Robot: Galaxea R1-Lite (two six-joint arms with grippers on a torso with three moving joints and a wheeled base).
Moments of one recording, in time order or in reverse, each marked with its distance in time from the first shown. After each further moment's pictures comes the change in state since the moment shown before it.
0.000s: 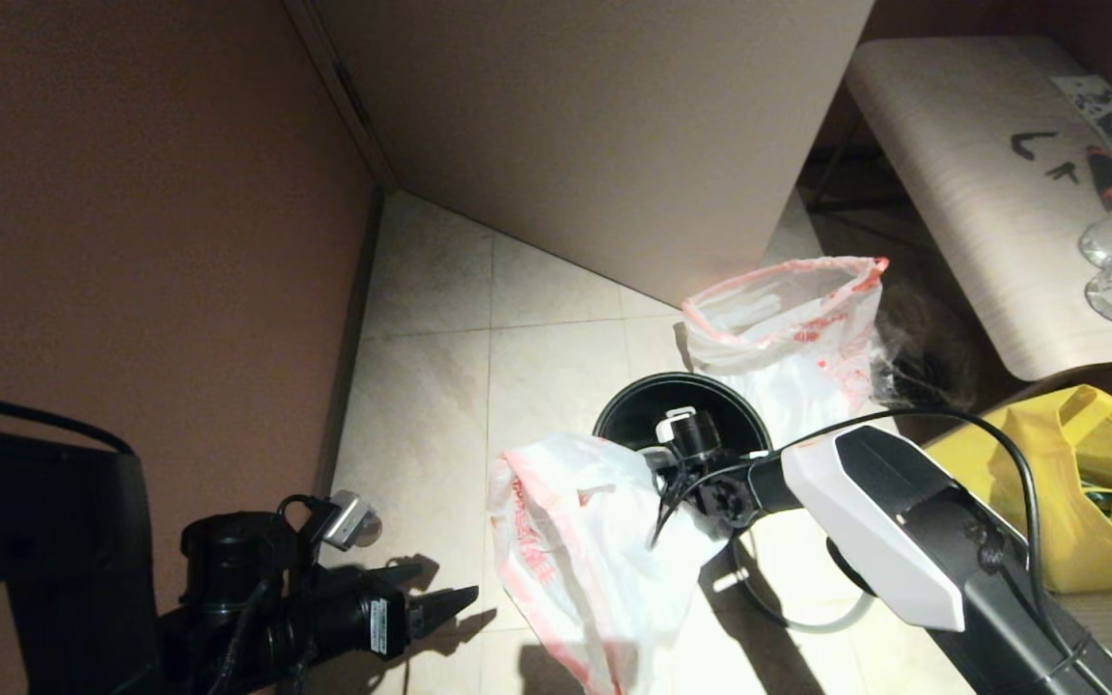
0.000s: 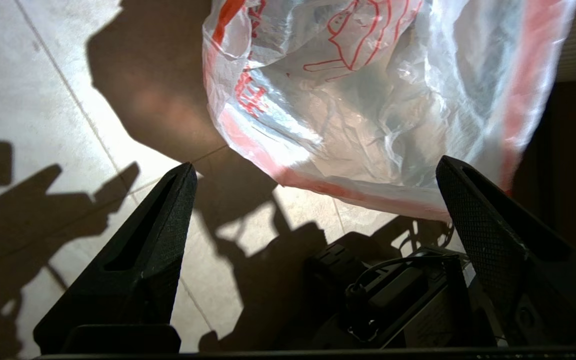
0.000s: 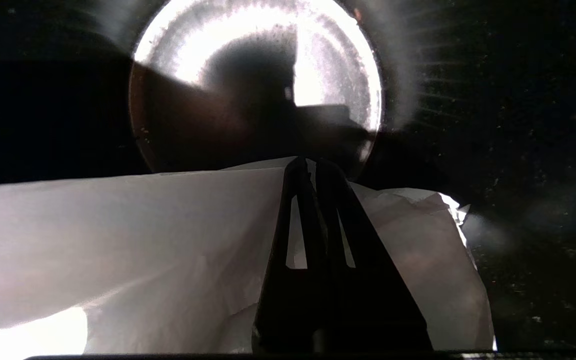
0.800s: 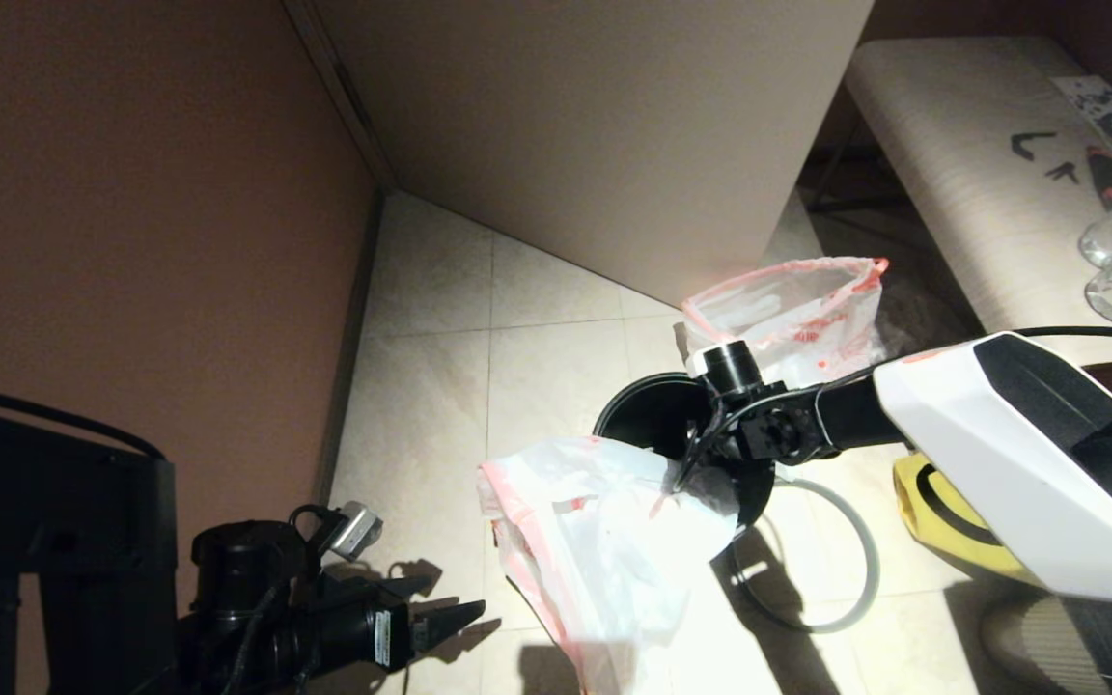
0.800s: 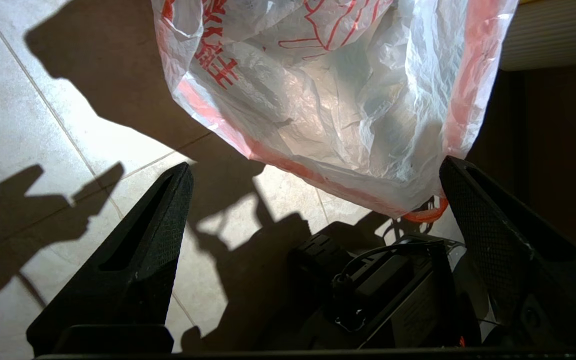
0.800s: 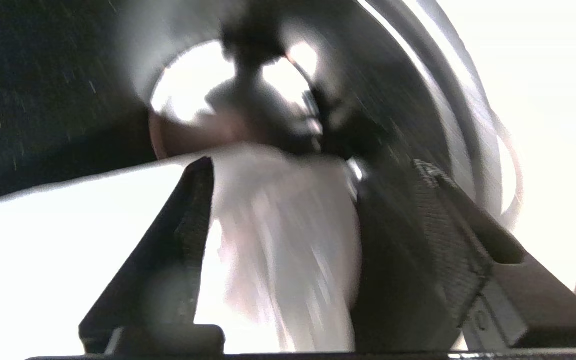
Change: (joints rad) left arm 0.002 0.057 0.008 -0.042 -0.059 -0.004; right arm -0.001 -0.375 0.251 0.159 -0.050 0.193
